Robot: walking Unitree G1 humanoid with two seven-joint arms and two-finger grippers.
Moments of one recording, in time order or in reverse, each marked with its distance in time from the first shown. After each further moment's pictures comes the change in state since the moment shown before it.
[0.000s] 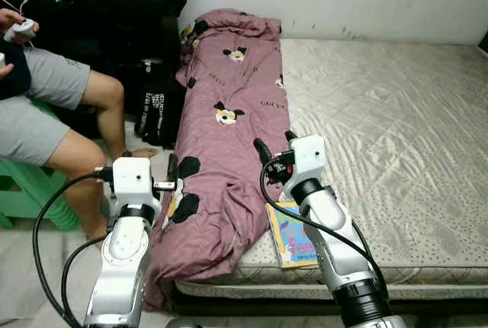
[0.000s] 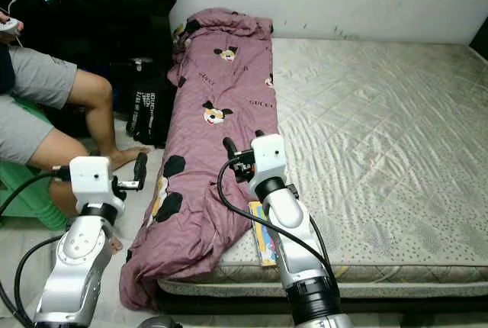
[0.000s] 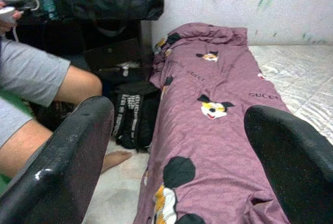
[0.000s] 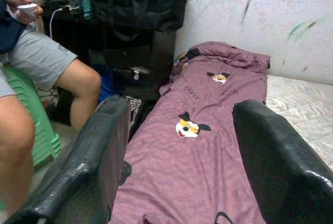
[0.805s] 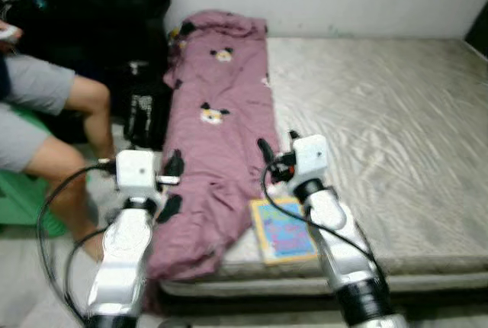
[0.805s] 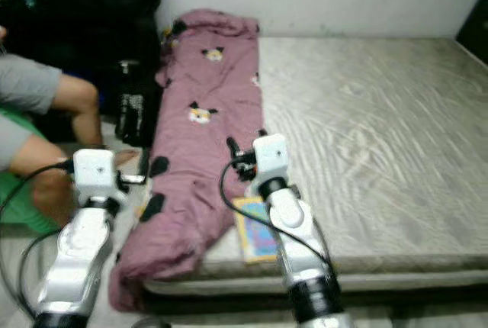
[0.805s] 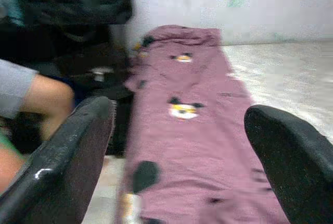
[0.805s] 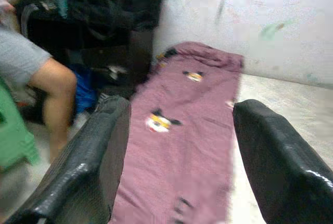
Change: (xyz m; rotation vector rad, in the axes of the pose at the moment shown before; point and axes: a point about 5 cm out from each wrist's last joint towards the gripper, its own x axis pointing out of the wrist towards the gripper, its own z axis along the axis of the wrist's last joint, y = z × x) left arm 0.008 -0.011 0.000 -0.015 0.004 -0.070; right arm -0.004 -0.011 -0.004 -0.048 0.007 -0.037
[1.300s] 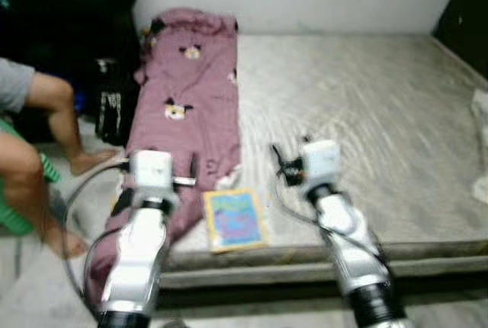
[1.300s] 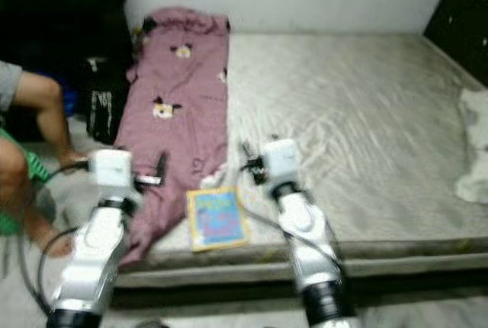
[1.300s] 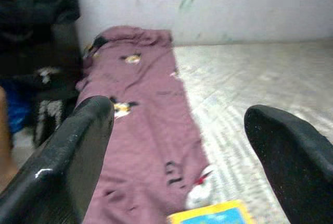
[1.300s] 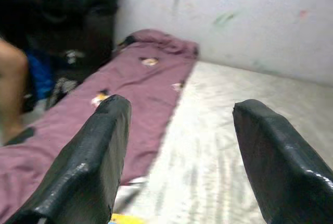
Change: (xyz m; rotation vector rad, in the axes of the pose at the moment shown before) left arm 0.003 -0.013 0.000 -0.021 -0.007 -0.041; right arm -0.005 -0.012 -0.005 -0.023 0.018 -0.037
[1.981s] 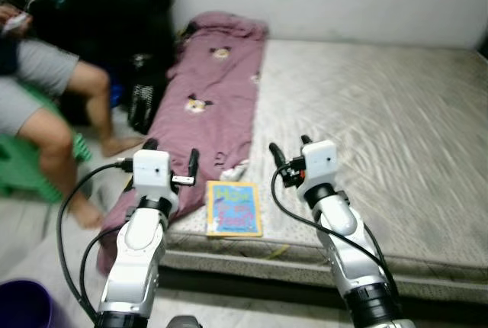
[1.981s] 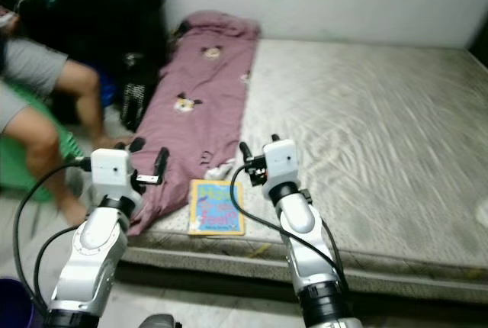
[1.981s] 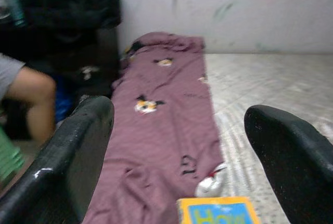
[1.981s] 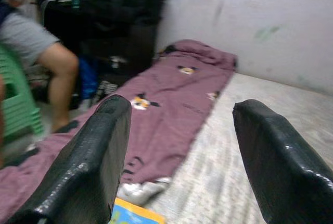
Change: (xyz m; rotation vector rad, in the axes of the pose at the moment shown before) left arm -0.002 0.003 0.002 -0.007 -0.016 -0.003; right arm 0.000 0.009 0.000 0.000 -0.007 0.024
